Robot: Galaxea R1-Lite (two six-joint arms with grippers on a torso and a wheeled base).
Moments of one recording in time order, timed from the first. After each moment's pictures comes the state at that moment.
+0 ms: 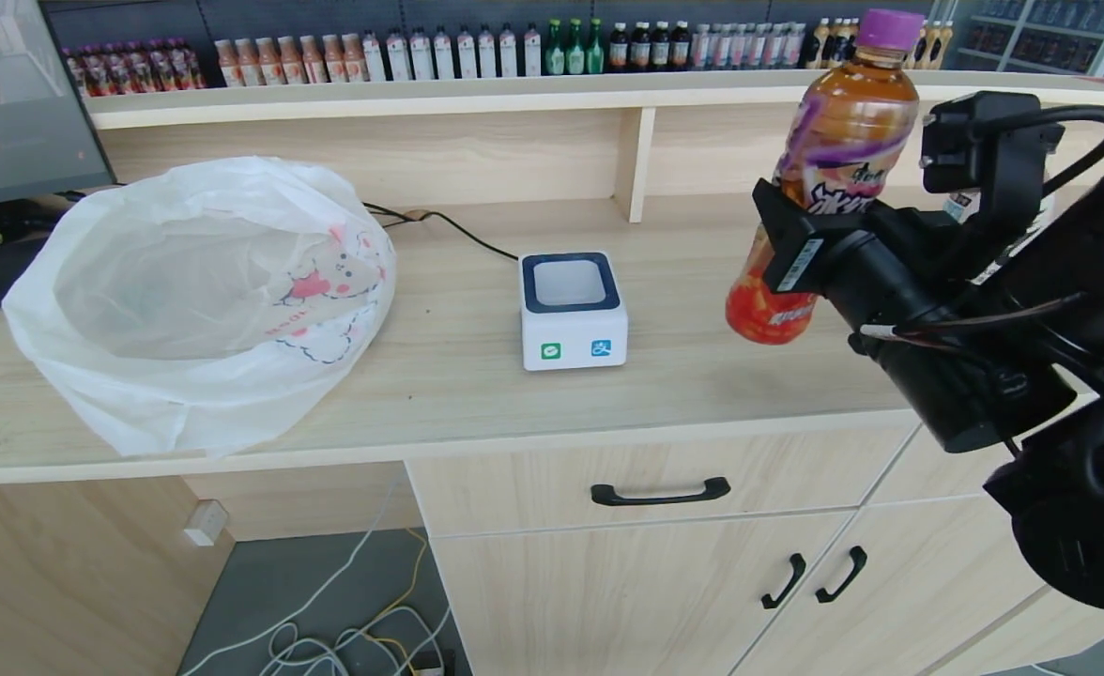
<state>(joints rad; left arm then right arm) 0.00 0.00 0.00 0.00 0.00 0.00 0.58 1.70 -0.83 -1.30 -0.37 -0.16</state>
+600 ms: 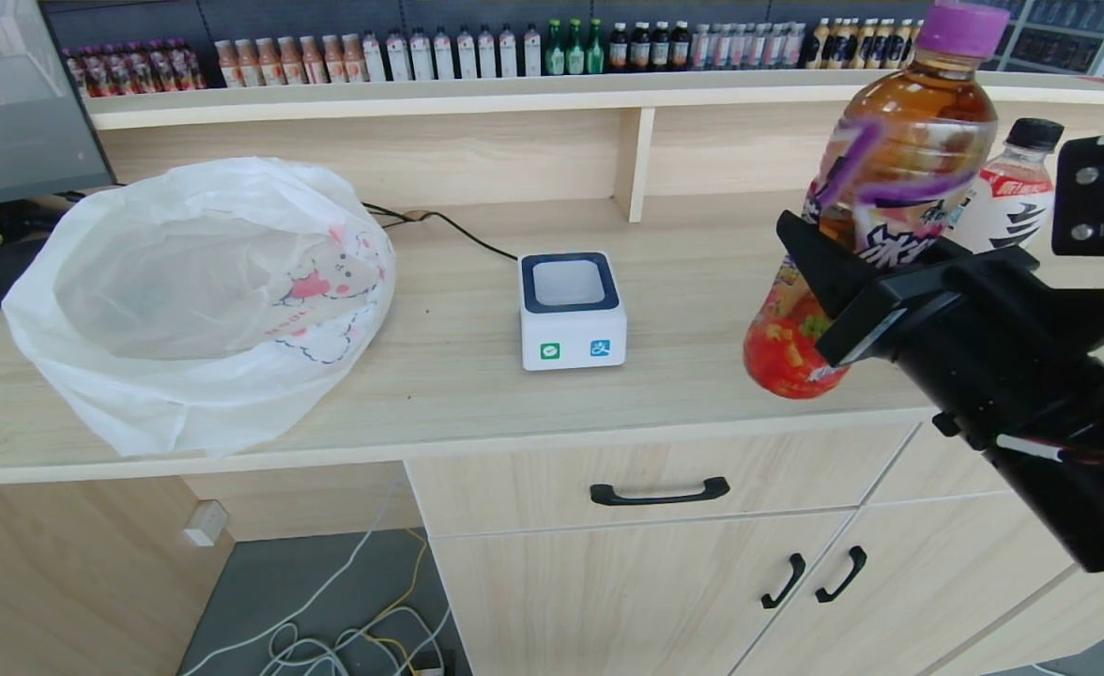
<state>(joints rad) 0.00 0.00 0.00 0.00 0.00 0.00 0.67 1.53 -0.59 -1.39 -0.27 -0.20</state>
